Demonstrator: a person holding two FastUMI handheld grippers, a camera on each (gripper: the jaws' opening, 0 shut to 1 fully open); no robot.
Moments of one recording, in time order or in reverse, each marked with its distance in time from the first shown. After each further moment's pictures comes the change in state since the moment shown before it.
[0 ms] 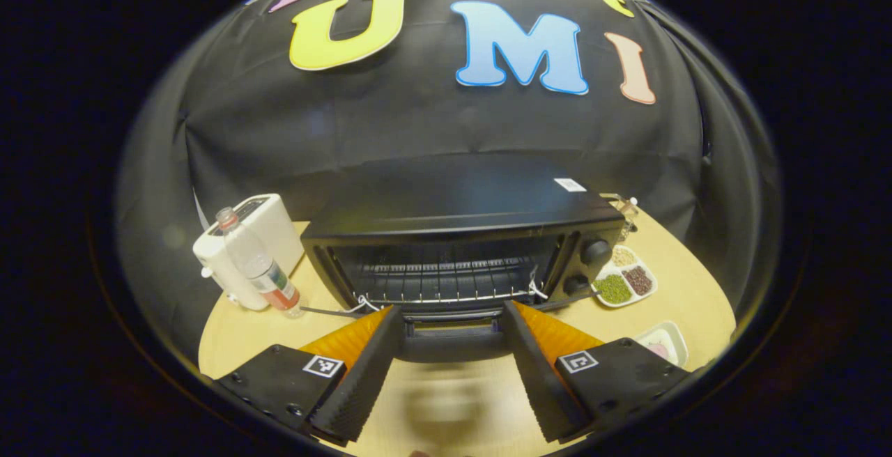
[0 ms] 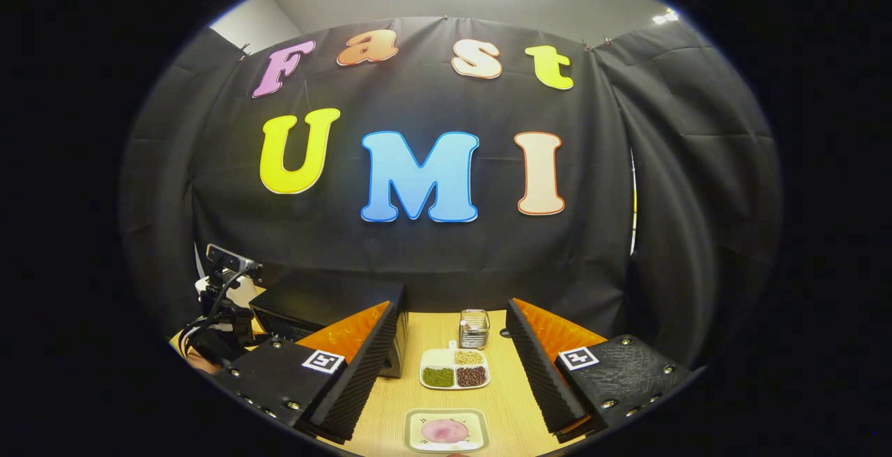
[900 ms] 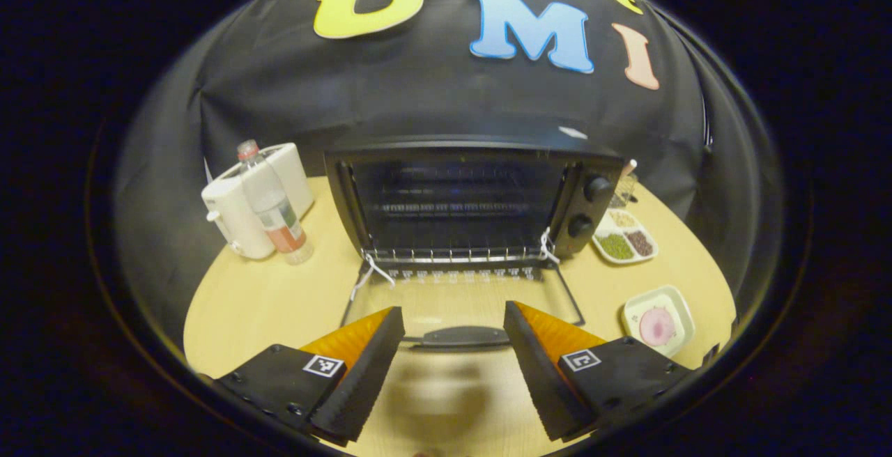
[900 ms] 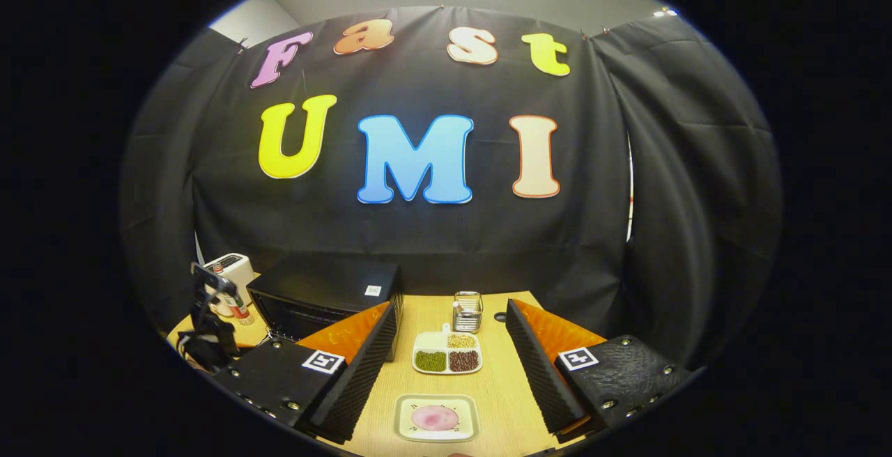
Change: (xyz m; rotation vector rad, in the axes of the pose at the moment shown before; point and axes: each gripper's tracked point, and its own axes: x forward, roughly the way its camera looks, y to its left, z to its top) left arm -0.036 0.017 -0.046 -0.059 0.029 0.013; right arm -0.004 -0.023 -0.035 0.021 0.099 0.003
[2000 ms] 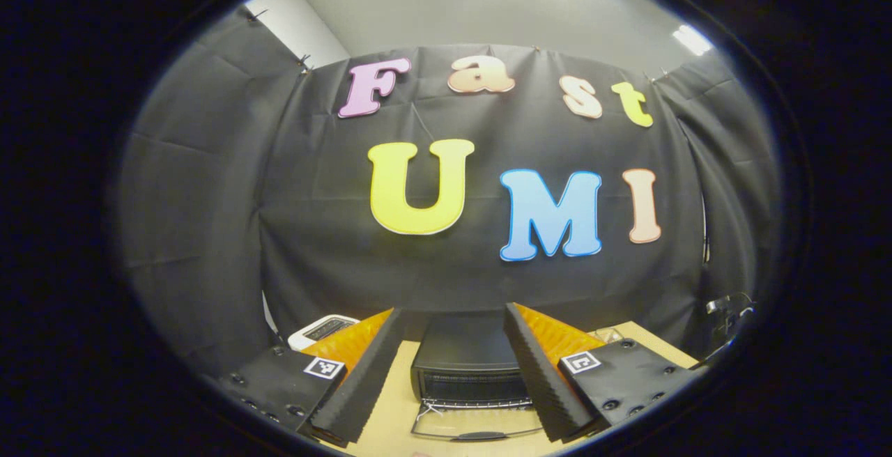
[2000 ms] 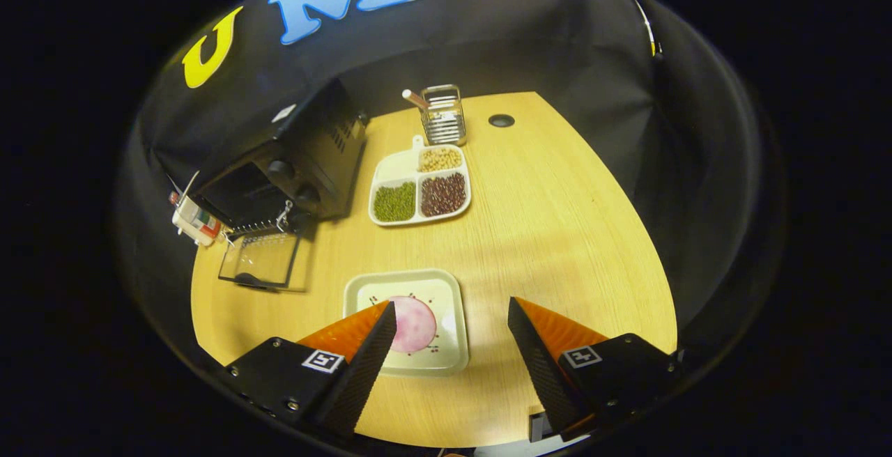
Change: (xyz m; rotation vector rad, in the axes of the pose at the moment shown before) left arm -0.195 0.044 0.221 -0.026 -0.574 0.120; right arm 0.055 -0.057 -0.246 0.153 0.794 0.056
